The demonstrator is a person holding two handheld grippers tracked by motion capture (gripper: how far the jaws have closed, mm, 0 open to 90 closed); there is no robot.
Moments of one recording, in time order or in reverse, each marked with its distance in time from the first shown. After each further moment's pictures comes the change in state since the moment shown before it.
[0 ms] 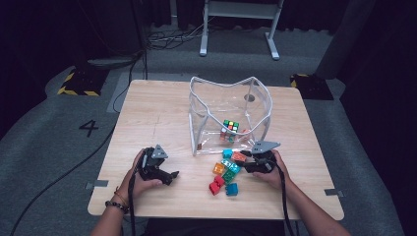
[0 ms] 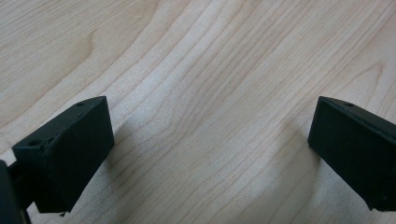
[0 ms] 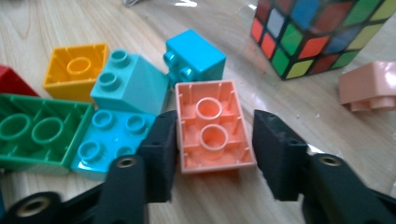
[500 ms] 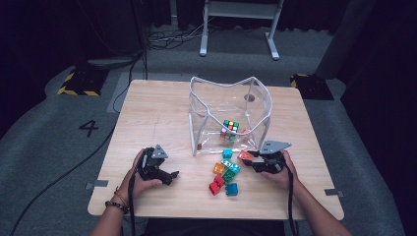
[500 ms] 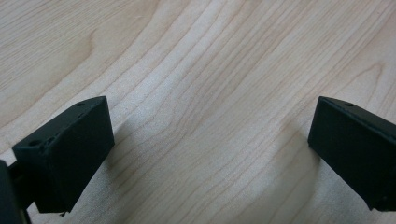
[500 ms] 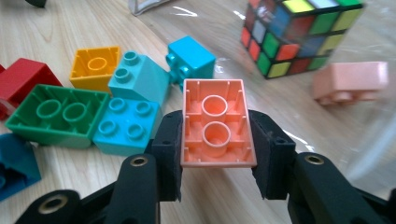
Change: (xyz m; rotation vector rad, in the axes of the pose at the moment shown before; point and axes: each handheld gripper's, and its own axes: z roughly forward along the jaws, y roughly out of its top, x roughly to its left) left arm 0.000 0.000 0.000 0.000 0.001 0.000; right arm -0.006 -0.003 -0.031 -0.030 -0.007 -0.017
